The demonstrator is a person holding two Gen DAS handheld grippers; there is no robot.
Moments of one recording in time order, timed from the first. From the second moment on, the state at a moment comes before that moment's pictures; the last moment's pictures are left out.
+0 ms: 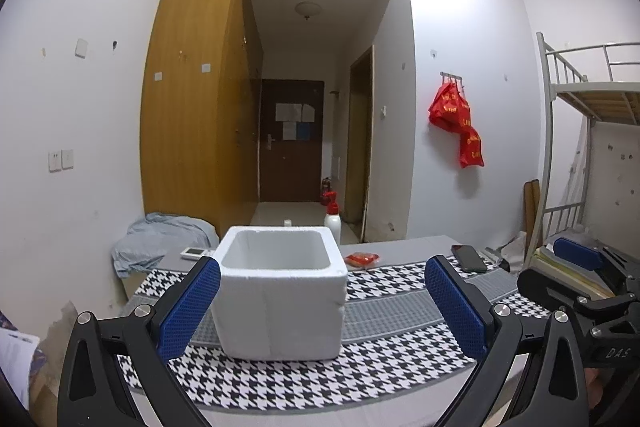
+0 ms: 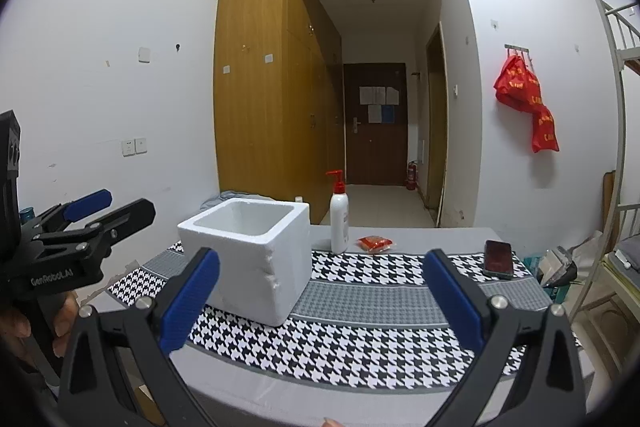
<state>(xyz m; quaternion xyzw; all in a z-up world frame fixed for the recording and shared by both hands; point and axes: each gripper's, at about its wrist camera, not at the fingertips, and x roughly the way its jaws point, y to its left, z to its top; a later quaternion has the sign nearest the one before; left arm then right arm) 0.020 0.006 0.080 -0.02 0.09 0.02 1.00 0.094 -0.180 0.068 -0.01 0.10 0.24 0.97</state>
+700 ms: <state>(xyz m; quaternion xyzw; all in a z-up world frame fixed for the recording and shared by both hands) -0.004 0.004 0.042 -0.02 0.10 0.02 0.99 0.063 -0.184 0.043 -0.02 0.11 0.24 0.96</state>
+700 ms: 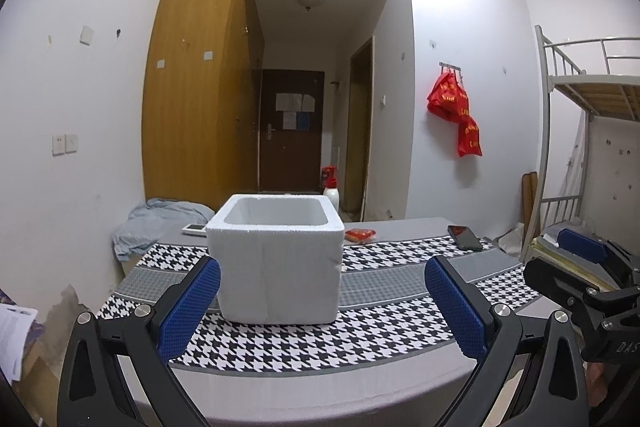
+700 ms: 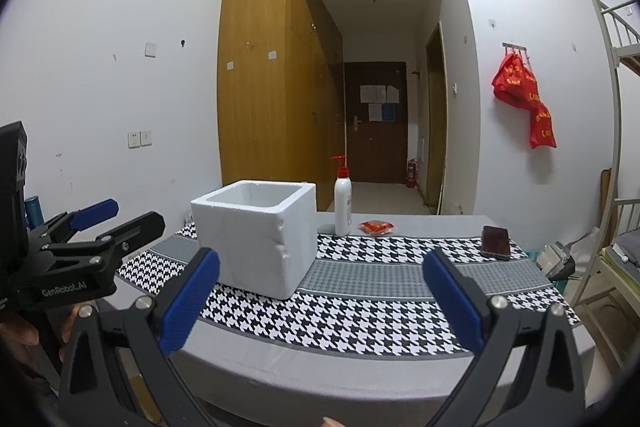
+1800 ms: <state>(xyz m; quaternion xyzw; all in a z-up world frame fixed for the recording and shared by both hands) -0.005 0.009 0.016 -0.02 0.12 0.04 0.99 0.063 -0.180 0.012 -0.02 0.13 0.23 0.96</state>
